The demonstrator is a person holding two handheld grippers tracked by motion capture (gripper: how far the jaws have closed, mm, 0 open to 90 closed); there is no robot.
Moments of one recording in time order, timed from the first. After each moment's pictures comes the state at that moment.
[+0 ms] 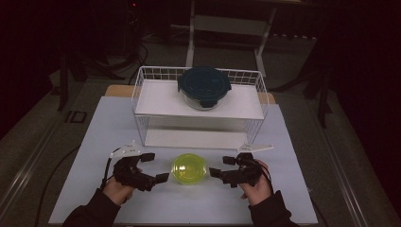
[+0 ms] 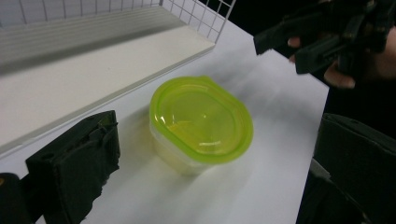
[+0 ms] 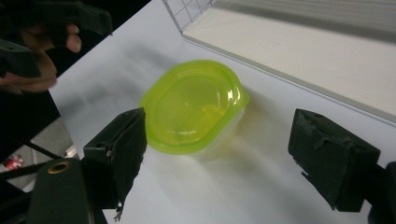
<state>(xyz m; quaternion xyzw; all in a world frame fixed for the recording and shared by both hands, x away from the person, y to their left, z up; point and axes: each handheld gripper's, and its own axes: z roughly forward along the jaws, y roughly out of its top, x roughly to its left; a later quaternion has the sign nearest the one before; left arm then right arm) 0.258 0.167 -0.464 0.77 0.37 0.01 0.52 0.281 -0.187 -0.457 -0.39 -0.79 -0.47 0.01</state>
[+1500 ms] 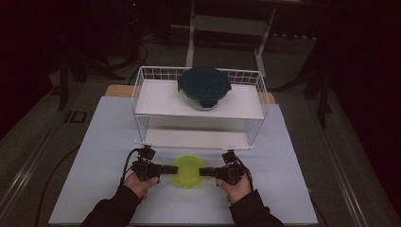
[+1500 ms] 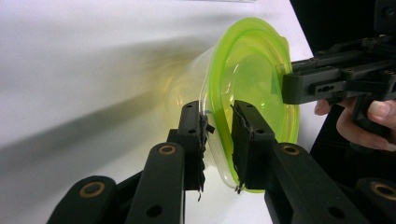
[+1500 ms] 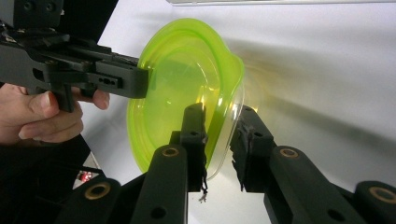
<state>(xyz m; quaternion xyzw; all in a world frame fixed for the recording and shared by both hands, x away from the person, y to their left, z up) 0.292 0.142 -0.505 0.73 0.52 -0.14 0.43 0.298 -0.153 -0.499 -0.49 -0.75 -0.42 0.13</state>
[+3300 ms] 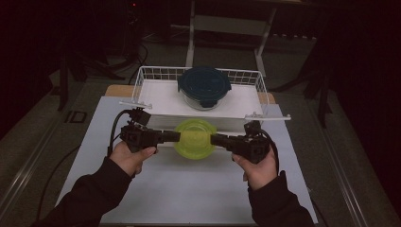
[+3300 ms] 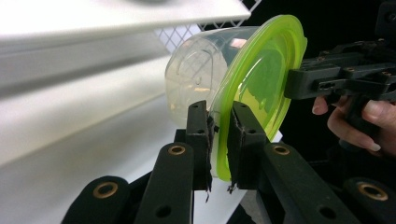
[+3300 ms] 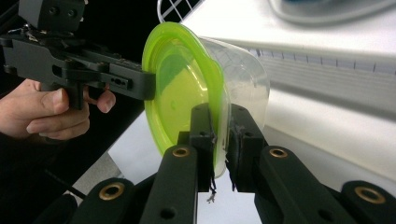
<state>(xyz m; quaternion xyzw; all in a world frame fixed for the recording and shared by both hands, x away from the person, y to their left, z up) 0.289 0.136 -0.331 0.75 0.45 -0.05 0.49 0.281 -0.169 -0.335 -0.42 -0.74 -0.52 0.02</state>
